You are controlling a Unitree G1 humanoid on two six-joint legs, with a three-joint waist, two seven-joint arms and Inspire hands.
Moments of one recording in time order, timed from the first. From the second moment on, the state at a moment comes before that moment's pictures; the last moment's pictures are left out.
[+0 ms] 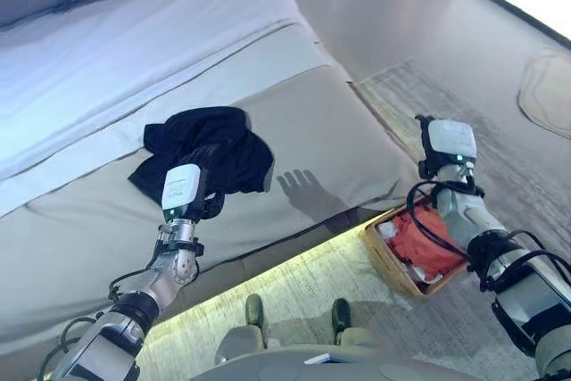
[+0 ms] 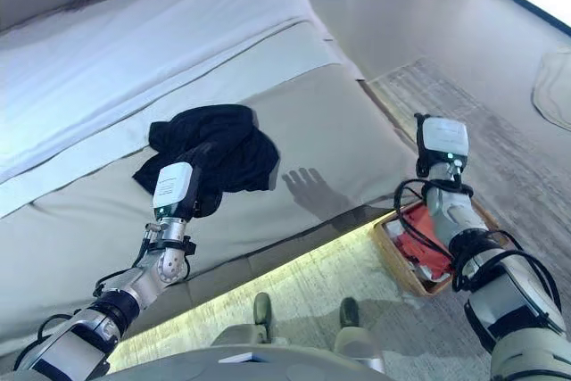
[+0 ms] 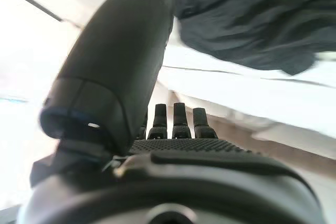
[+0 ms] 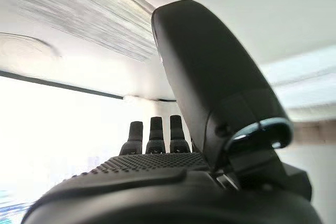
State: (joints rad) left arm -0.19 0.48 -0.44 0.71 0.55 -0.24 0.79; right arm -0.61 -0.69 0.56 0.79 -0.49 0.19 -0.48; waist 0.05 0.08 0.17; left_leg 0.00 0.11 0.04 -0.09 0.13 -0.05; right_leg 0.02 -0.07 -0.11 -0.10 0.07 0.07
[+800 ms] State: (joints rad) left arm -0.21 0.60 -0.40 0.44 0.48 -0.34 0.84; right arm -1.23 -0.68 0.76 1.00 -0.39 0.34 -0.47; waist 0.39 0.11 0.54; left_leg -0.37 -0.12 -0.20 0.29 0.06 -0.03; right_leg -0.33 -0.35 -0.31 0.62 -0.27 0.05
